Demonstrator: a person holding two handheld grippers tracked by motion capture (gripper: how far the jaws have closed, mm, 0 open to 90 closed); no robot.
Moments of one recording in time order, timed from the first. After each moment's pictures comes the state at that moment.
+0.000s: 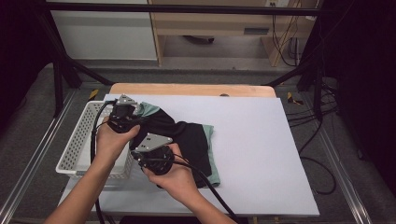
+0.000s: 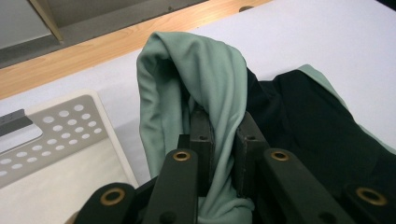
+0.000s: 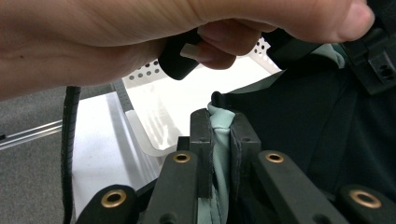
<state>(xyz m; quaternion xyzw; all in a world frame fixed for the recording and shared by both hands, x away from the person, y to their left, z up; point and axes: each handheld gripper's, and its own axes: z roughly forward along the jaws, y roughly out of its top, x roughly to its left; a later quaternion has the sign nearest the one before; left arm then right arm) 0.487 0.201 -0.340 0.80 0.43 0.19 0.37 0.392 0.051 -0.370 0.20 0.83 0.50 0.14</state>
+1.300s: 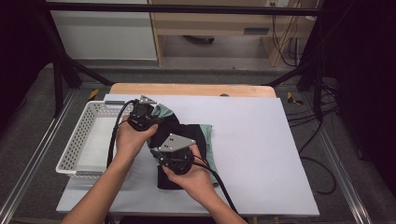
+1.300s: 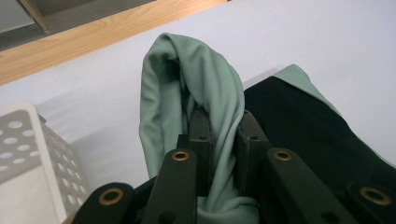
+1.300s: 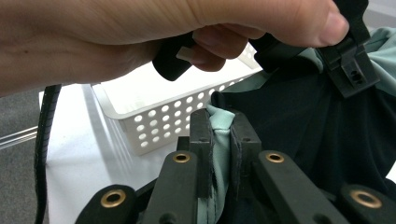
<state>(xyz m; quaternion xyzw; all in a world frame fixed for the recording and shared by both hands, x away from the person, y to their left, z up) 0.504 0.155 -0.356 0.81 0.43 0.18 0.36 0.397 0.002 -0.384 0.22 0.81 0.51 0.16</state>
